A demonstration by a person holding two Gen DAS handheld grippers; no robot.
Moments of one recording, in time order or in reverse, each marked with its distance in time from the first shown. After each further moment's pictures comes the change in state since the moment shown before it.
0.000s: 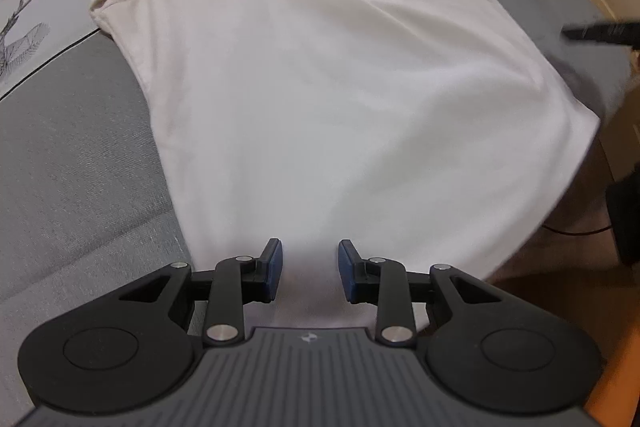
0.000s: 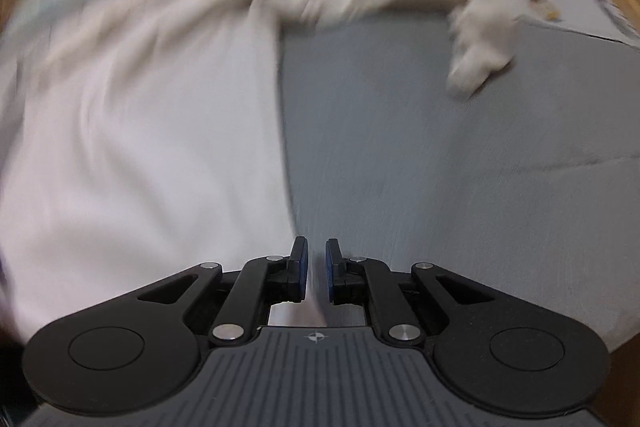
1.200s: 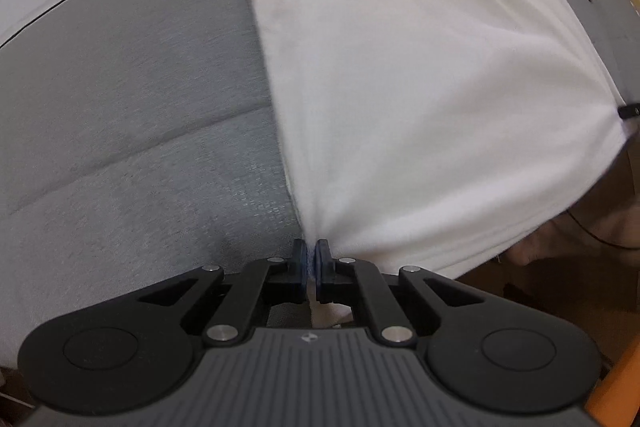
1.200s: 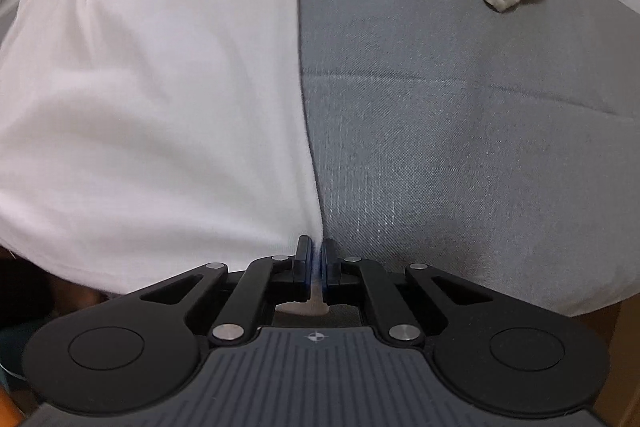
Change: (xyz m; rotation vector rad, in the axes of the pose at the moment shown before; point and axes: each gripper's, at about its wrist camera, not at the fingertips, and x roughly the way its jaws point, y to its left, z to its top) left arm -0.007 0.048 -0.038 -0.125 0.109 0.068; right arm 0.025 0.027 -0.018 -0.188 0.348 -0.082
